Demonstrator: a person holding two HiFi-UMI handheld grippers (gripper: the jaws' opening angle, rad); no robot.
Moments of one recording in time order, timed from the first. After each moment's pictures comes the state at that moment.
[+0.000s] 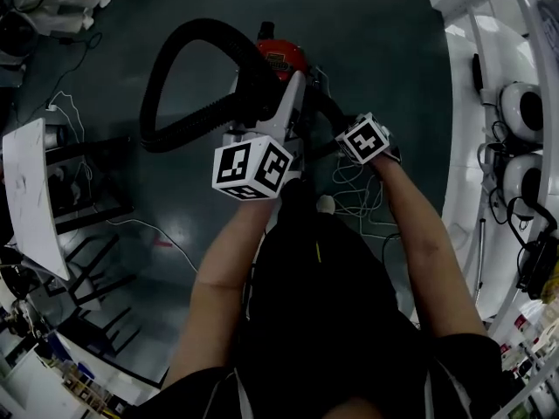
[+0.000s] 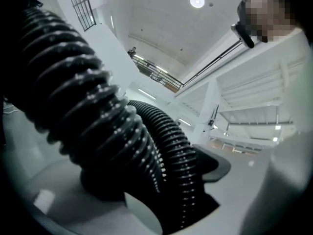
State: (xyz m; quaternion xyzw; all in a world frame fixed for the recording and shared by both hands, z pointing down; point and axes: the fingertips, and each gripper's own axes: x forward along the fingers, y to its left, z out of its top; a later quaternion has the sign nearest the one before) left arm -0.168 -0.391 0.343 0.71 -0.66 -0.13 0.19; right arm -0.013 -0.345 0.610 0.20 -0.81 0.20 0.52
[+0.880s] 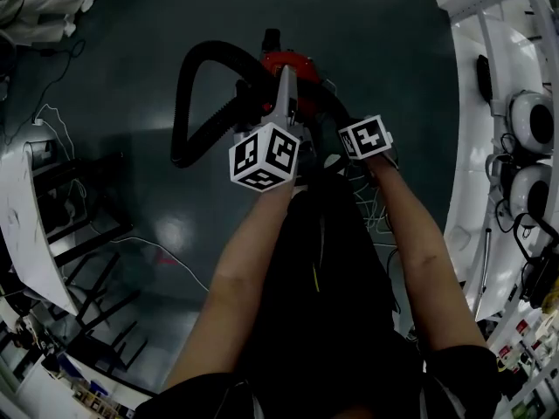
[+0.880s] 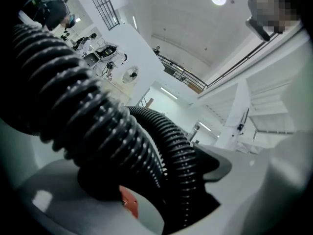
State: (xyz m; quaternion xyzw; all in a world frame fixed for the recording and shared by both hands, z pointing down) left arm -0.266 -0.492 0.471 0.62 -0.72 -0.16 0.26; right arm -0.062 -0.430 0.673 0.30 -0.74 0.32 0.52
